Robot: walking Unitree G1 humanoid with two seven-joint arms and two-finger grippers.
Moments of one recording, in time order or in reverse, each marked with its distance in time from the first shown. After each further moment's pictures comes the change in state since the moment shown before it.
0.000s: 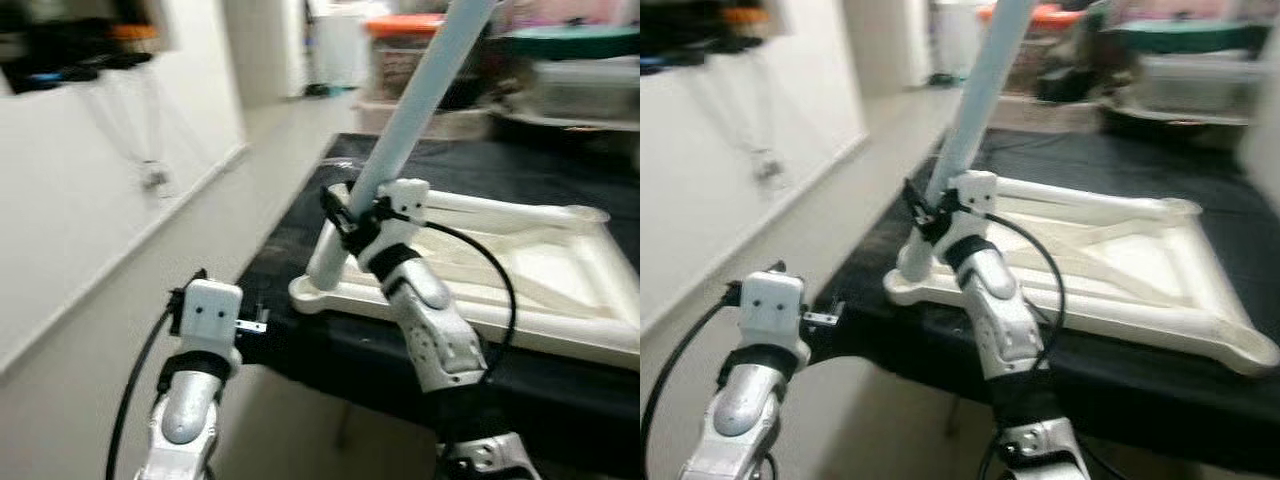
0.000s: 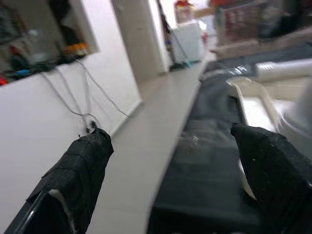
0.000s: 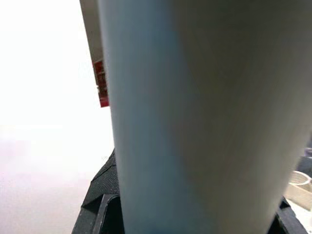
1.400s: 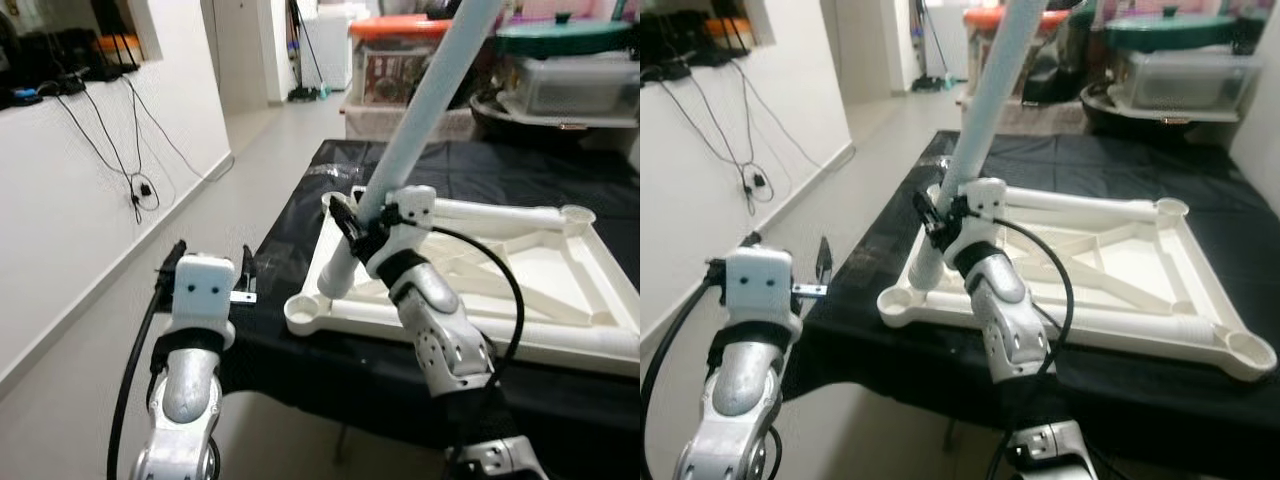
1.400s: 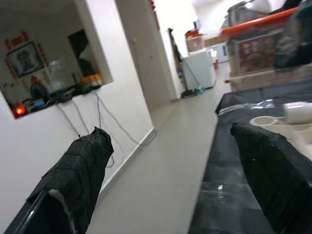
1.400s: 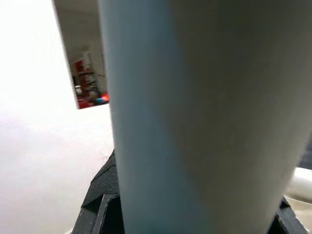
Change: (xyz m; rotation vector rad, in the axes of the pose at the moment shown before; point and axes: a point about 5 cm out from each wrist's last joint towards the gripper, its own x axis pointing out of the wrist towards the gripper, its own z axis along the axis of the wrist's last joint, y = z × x) left arm 0.008 0.011 0.015 0.079 -0.073 0.117; right arm 0.001 0.010 -0.010 0.044 0.025 0.020
